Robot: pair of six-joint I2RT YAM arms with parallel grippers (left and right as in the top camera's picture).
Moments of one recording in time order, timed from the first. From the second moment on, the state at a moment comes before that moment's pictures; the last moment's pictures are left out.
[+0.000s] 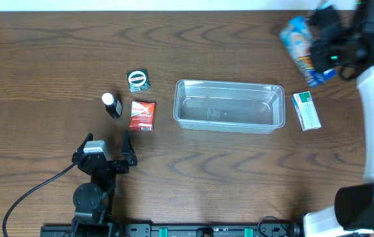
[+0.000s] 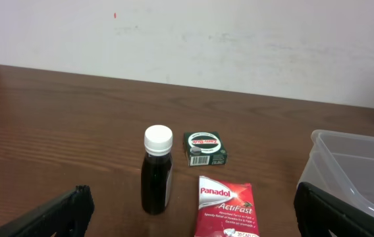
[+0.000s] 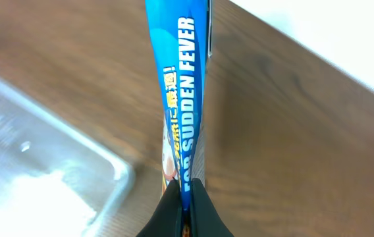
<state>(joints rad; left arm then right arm) -0.11 0.01 0.02 -0.11 -0.11 -0.15 -0.04 1.68 1.75 -1.02 -0.17 -0.54</state>
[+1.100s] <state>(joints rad) -0.11 0.01 0.02 -0.11 -0.11 -0.15 0.31 1.78 1.75 -1.20 -0.14 -0.86</state>
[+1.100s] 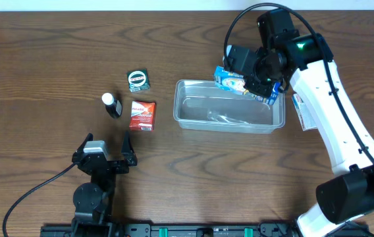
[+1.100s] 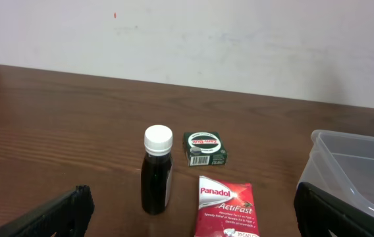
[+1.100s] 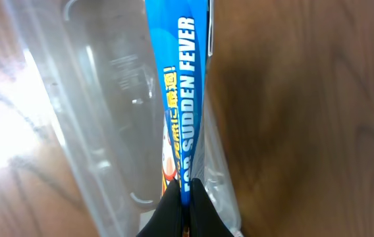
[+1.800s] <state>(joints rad) -0.11 0.01 0.02 -0.11 -0.11 -0.15 0.31 1.78 1.54 -1.02 -0.13 -0.92</state>
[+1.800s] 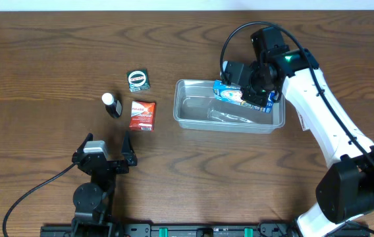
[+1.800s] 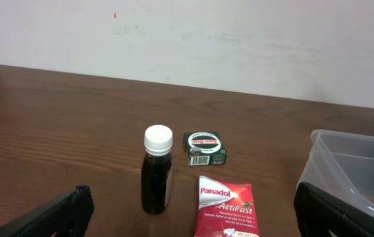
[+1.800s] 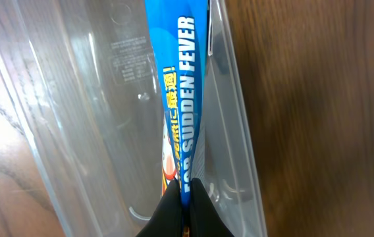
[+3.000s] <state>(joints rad) -0.11 0.01 0.02 -0.11 -0.11 -0.15 0.27 1.78 1.38 -0.87 -0.10 -1.09</state>
